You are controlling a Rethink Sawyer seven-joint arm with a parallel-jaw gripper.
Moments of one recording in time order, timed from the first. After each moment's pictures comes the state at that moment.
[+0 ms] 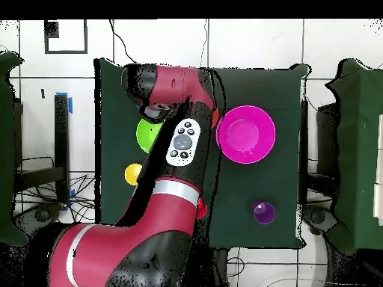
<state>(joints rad) 0.08 -0.16 -0.38 0.85 0.21 1.14 1.94</state>
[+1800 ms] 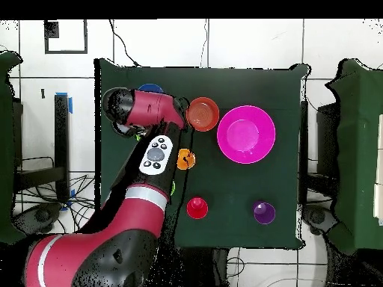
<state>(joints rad) 0.20 -0.12 -0.38 1.01 0.39 0.99 2.37</state>
